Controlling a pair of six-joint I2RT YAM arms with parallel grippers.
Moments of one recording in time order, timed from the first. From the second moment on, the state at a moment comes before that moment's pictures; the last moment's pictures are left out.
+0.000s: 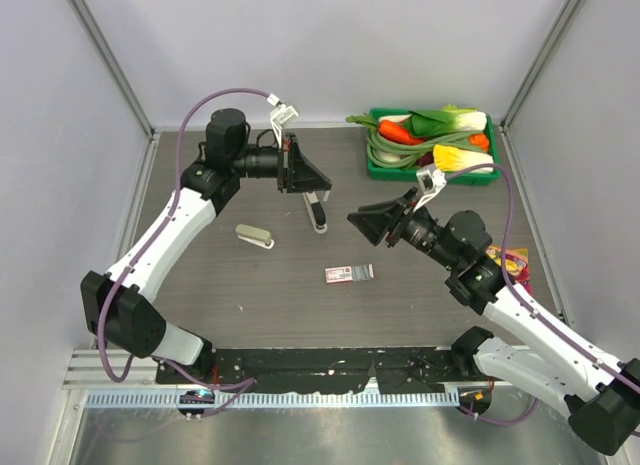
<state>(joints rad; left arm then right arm) -0.44 1.45 1.43 -0.26 1.03 -0.24 0.63 0.82 0.65 0.25 -0.24 0.54</state>
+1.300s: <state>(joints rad) -0.50 1.44 1.33 0.20 1.18 -0.78 0.62 0.96 0.75 0.53 -0.47 0.72</state>
